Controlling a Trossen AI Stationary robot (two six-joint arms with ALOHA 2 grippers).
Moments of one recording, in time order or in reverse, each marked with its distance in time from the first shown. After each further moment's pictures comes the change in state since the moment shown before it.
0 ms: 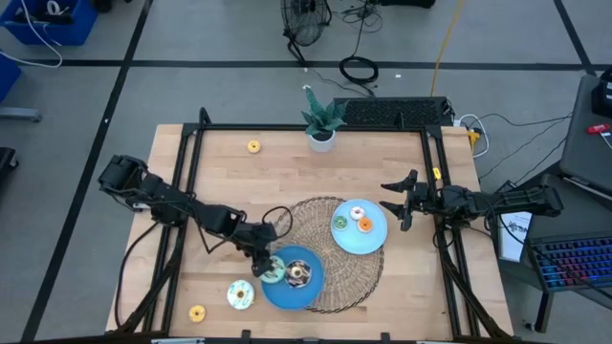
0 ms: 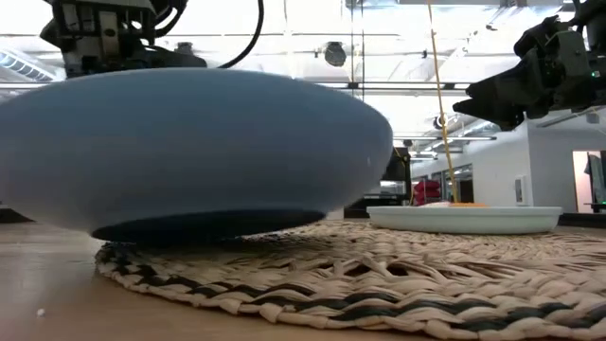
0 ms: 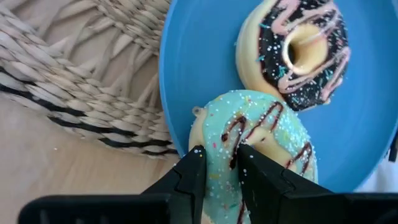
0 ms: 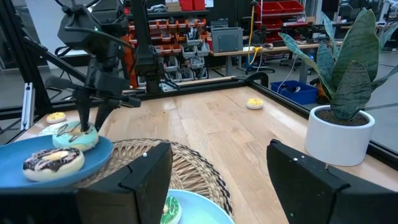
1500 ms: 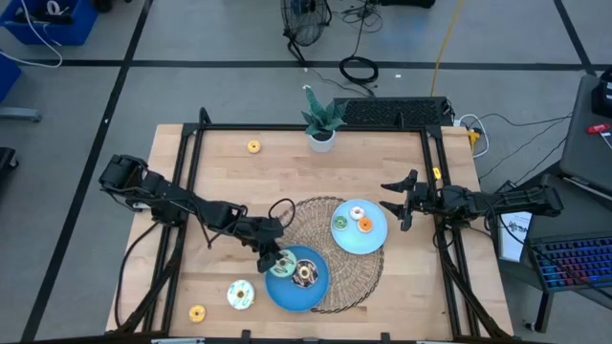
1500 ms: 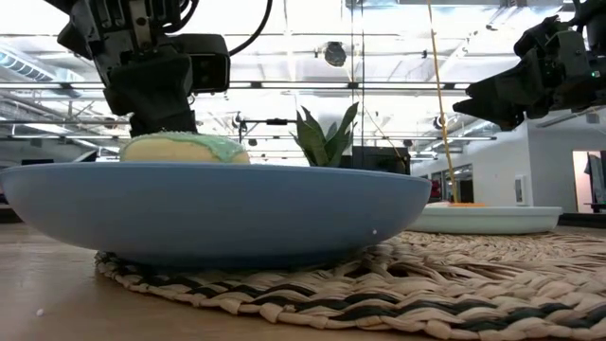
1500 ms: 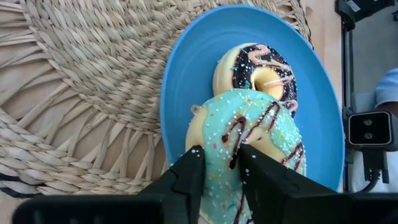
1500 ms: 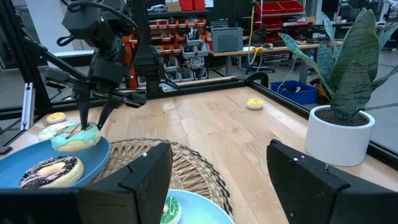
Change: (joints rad) left arm 0.049 0.000 0.000 0.145 -0.042 0.174; right arm 0.000 0.000 0.000 0.000 0.000 0.000
